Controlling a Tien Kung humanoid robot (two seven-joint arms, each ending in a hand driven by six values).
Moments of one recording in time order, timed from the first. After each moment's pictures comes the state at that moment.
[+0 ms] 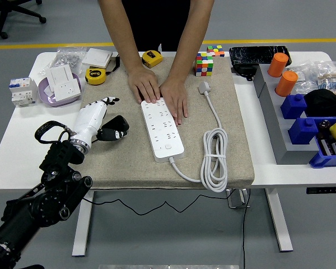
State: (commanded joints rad) left arm -0.45 0.00 -1.17 -0.80 2.15 0.35 0.01; right arm 0.07 -0.10 1.59 0.18 -1.13 -0.11 -0.13
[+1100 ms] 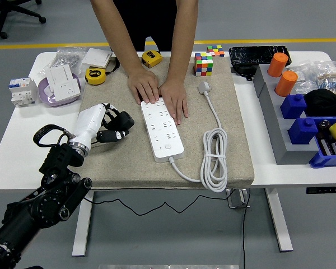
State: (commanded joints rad) left arm -0.46 0.00 -1.13 -0.83 2.06 0.37 -0.03; right arm 0.08 -0.10 1.61 0.18 -1.17 -0.13 -0.12
